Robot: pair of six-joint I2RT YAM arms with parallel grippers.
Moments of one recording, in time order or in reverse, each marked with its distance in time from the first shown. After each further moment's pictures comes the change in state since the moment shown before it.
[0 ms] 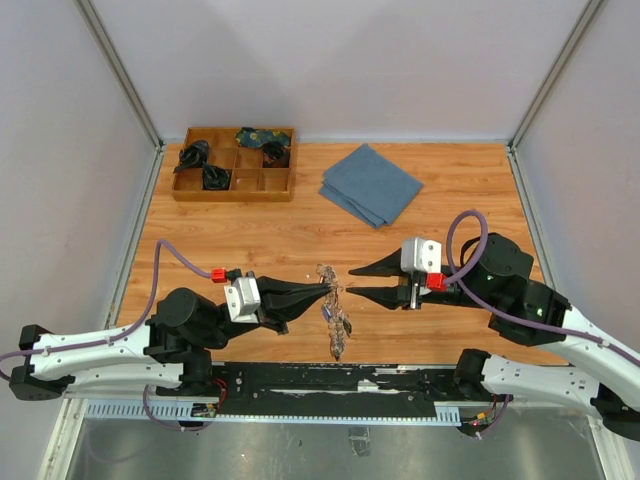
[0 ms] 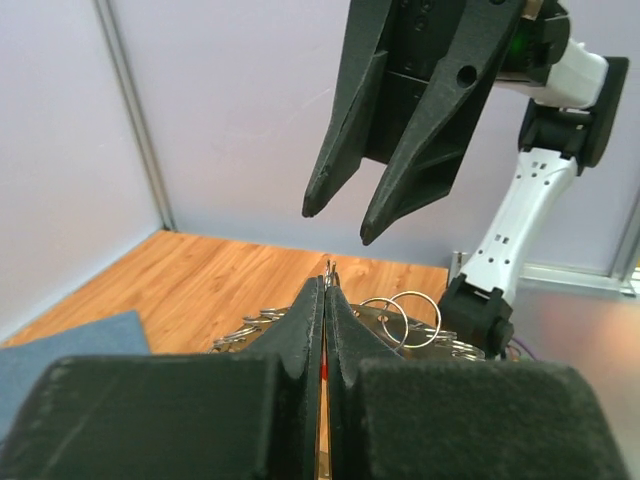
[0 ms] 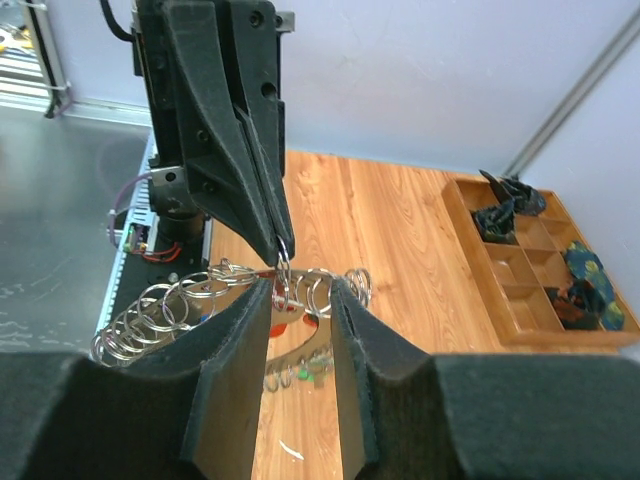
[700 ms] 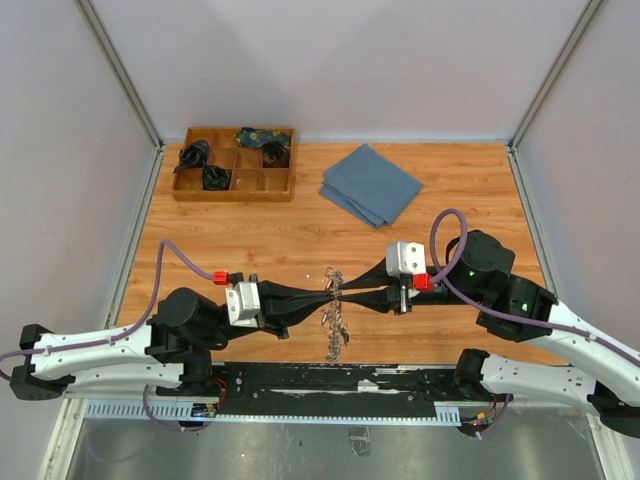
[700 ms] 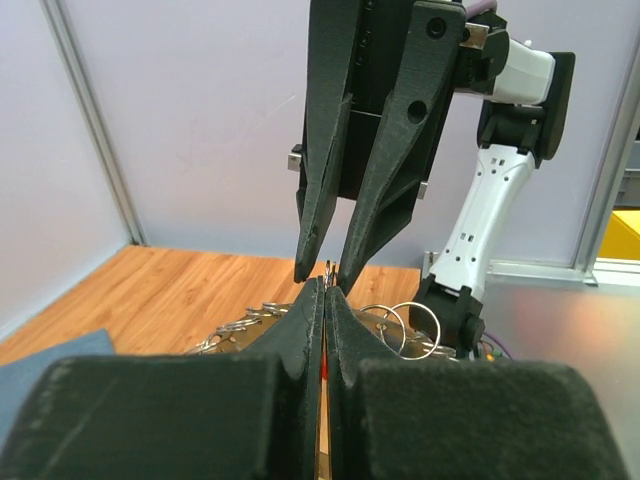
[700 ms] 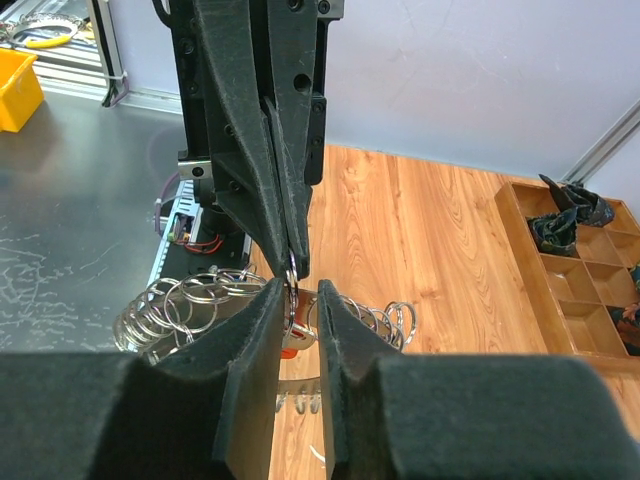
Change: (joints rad) left arm 0.000 0.008 0.000 0.014 0.079 -0.016; right arm 0.000 0.046 -0.013 0.027 -0.119 0.028
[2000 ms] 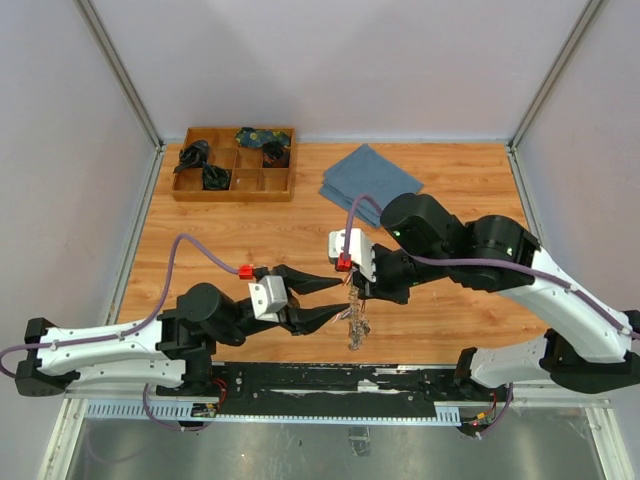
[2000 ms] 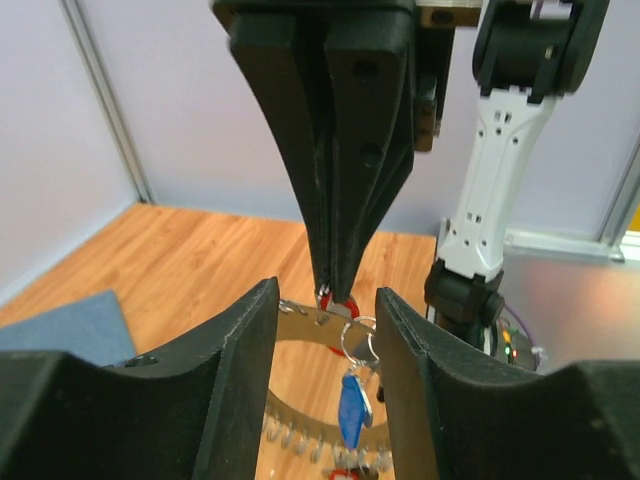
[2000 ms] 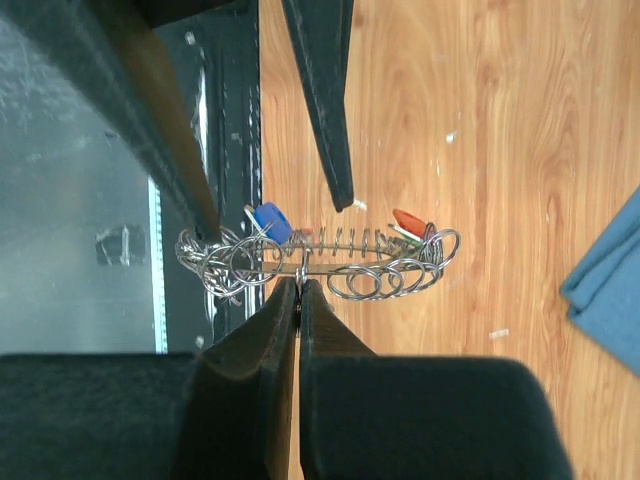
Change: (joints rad) left arm 0.000 0.085 0.057 -0.052 -0.051 -0.002; right arm 0.041 0.430 0.679 -0.977 0.208 -0.109
